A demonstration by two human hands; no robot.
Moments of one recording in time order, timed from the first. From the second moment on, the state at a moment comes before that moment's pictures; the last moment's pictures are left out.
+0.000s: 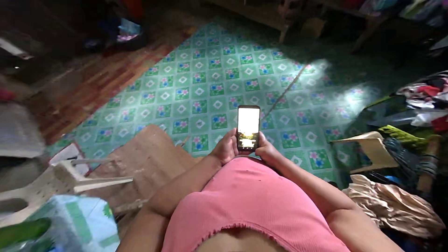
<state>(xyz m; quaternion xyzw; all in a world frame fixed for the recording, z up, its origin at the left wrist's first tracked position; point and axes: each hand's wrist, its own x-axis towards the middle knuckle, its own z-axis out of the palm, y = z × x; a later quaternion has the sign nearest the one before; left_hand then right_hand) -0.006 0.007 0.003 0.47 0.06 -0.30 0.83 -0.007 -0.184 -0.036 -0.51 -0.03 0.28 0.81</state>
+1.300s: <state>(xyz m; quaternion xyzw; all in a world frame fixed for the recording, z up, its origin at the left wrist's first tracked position) -0.015 0.006 0.001 0.45 0.05 -0.30 0.84 -0.017 -0.187 -0.032 -0.47 -0.03 0.27 0.84</state>
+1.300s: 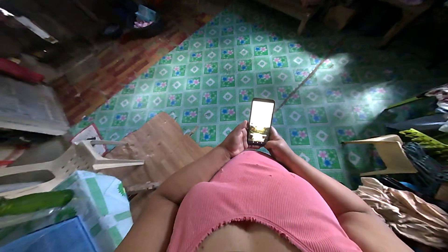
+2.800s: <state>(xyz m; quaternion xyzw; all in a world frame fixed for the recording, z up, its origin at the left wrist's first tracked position) -0.016 0.009 0.001 0.44 0.07 -0.29 0.85 -0.013 -0.185 -0.036 -0.48 -0.02 0.26 0.84</state>
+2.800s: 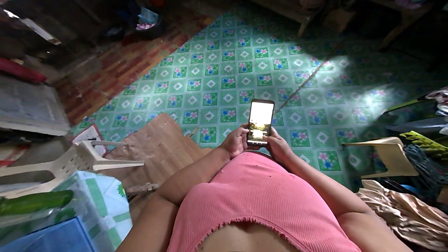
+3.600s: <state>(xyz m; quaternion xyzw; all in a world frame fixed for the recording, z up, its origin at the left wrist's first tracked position) -0.010 0.009 -0.001 0.47 0.07 -0.29 0.83 -0.010 -0.189 -0.042 -0.46 -0.05 0.26 0.84</state>
